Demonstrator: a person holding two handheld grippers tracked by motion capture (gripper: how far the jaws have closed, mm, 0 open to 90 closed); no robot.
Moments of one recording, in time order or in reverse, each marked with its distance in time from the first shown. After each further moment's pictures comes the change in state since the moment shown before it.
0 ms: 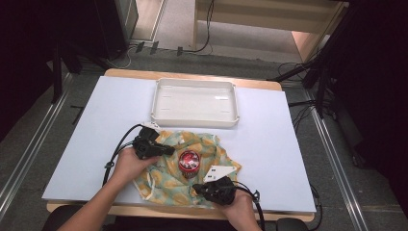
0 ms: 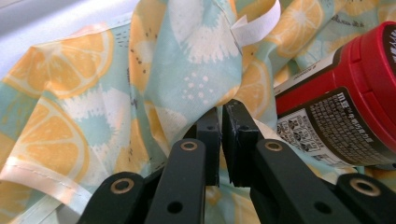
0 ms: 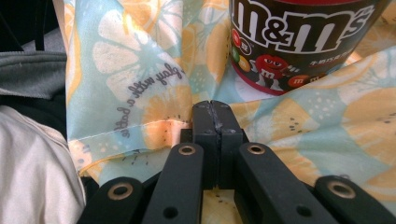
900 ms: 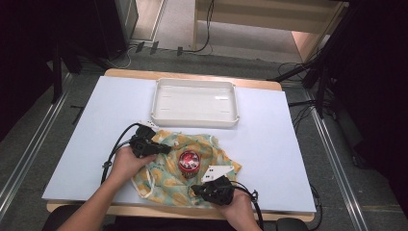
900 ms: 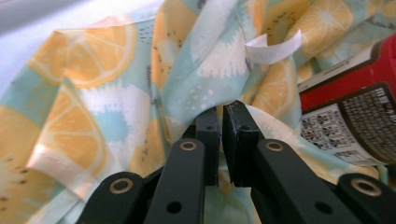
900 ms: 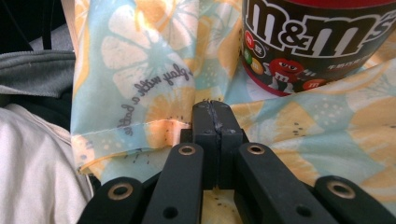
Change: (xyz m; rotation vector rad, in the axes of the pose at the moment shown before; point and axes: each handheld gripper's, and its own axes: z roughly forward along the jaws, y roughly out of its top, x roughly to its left) left arm 0.011 -0.003 -0.001 0.013 0.020 -0.032; right arm 0.002 0.004 0.003 0.020 0.021 0.001
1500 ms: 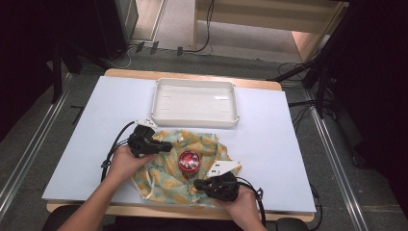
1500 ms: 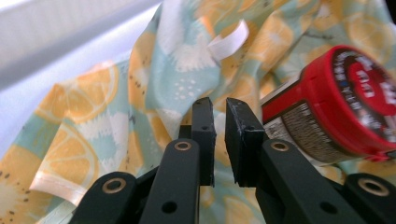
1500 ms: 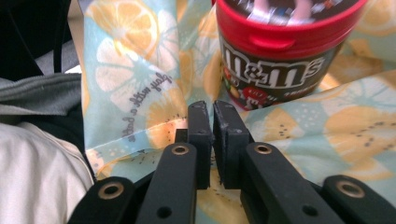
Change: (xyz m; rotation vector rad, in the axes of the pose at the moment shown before) left arm -0.020 0.007 -0.021 -0.077 -0.014 0.081; right arm -0.005 0.010 -0.021 -0.056 -0.006 0.017
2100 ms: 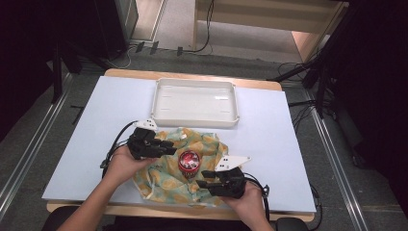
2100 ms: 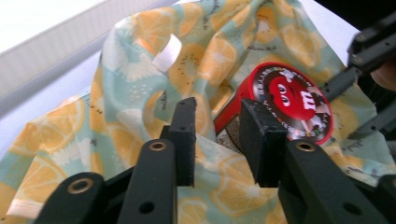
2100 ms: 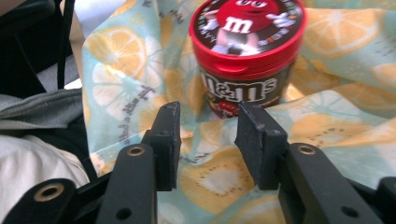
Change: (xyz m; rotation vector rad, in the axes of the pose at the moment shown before) left arm -0.025 0.007 -0.014 -0.038 -0.046 0.103; right arm -0.011 0.006 -0.019 -0.049 -0.005 0.019
